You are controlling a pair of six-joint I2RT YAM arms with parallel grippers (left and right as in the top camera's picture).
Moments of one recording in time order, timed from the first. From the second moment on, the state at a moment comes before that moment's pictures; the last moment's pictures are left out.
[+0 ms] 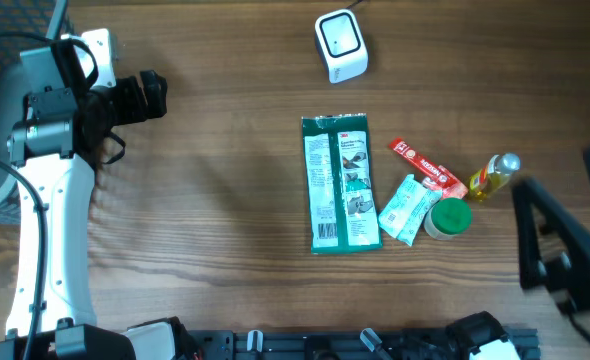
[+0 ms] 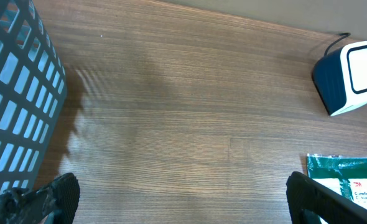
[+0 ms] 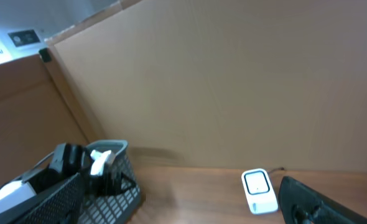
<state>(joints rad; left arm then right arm) 0.18 1.45 1.34 -0.70 0.21 -0.02 0.34 0.71 1.67 -0.91 -0.10 0.34</state>
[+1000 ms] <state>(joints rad) 0.18 1.45 1.34 -0.70 0.21 -0.02 0.26 0.03 0.42 0.47 -0.16 -0.17</state>
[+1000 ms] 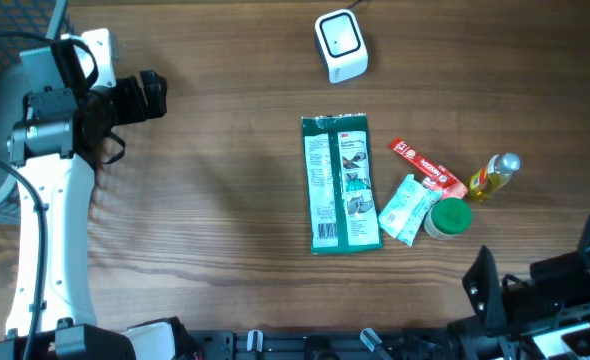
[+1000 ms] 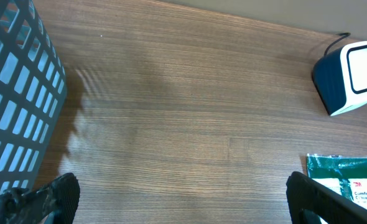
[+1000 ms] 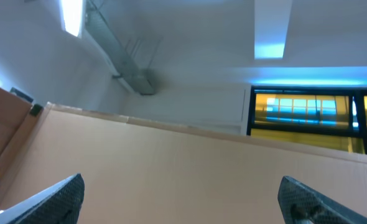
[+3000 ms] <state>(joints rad) 0.18 1.45 1.34 -0.70 0.21 -0.02 0.15 0.01 0.01 0.00 -0.06 -0.04</state>
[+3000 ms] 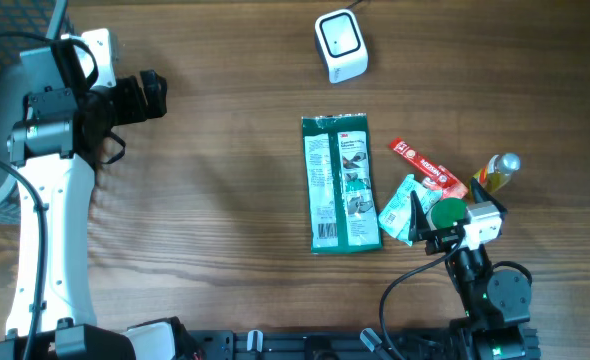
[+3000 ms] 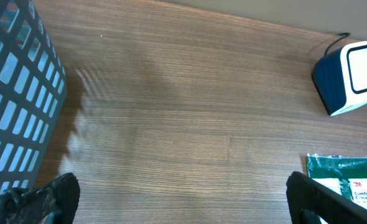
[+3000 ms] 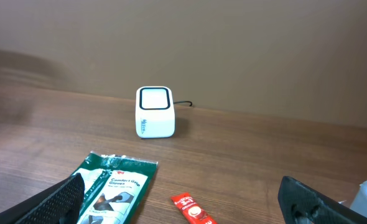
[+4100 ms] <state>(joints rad) 0.17 0.66 1.34 -0.72 0.21 -0.02 0.15 0.01 0.01 0.00 -0.06 -0.04</state>
